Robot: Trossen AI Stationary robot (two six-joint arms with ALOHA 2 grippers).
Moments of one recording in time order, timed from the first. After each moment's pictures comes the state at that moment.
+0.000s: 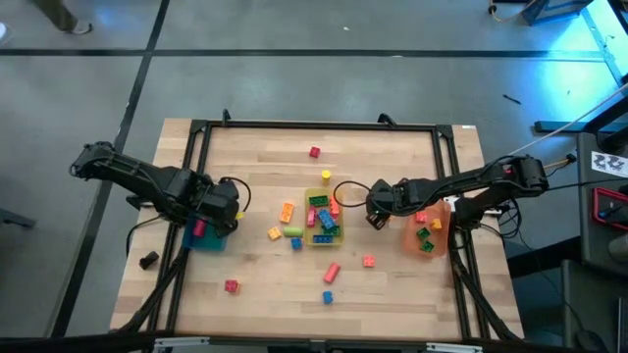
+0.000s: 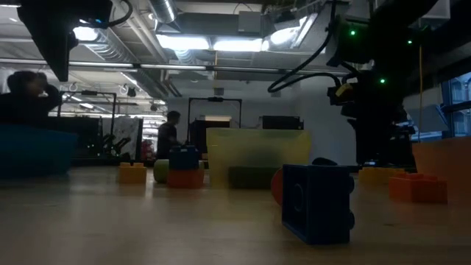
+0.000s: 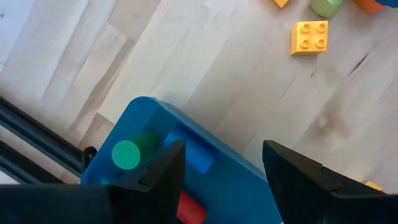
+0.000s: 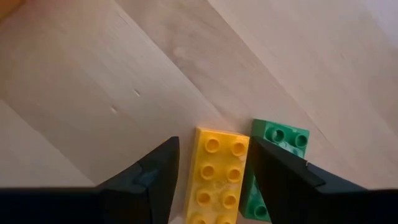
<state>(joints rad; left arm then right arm) -0.29 1.10 1.00 -1.32 -0.26 -0.85 0.03 1.45 0.78 -0.71 0.30 0.76</state>
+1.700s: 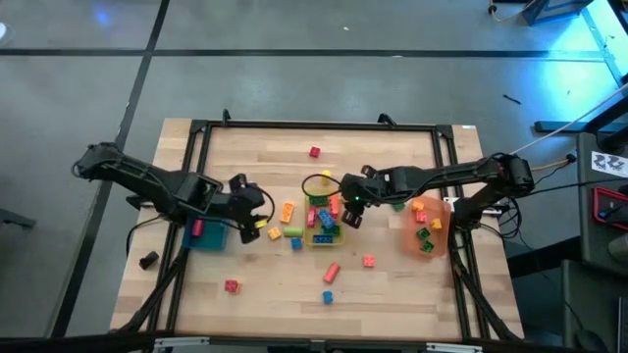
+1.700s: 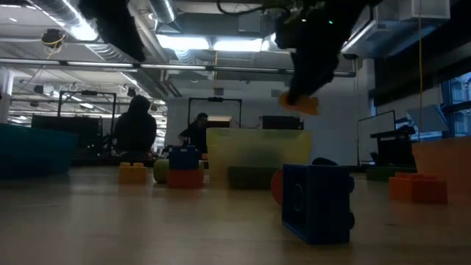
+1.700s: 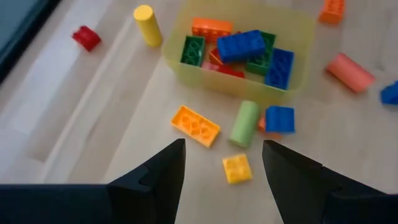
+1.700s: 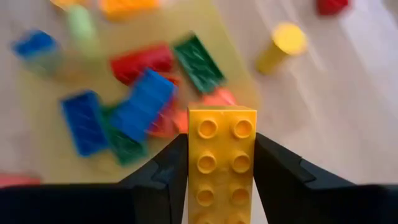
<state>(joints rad) -0.29 1.17 1.00 -0.80 -0.42 -0.49 0.03 1.57 1.19 -0.68 0.22 0.36</state>
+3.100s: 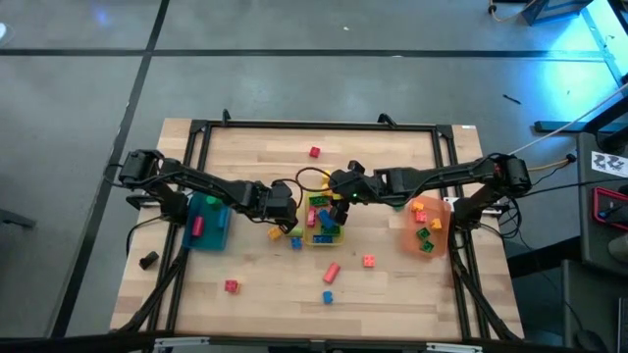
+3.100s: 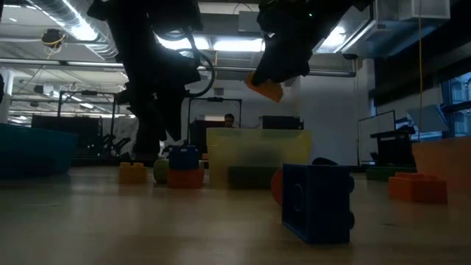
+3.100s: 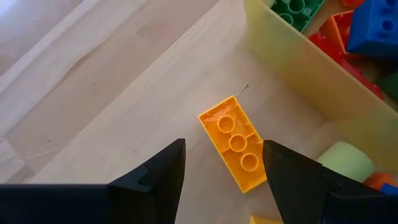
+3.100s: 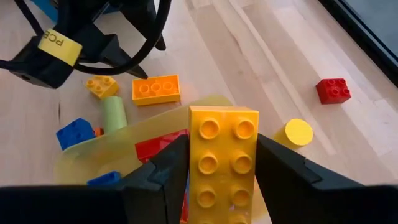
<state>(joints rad) -0.10 1.61 1.00 -0.64 -0.41 -0.83 0.03 1.59 1.19 -0.39 0.27 0.28</state>
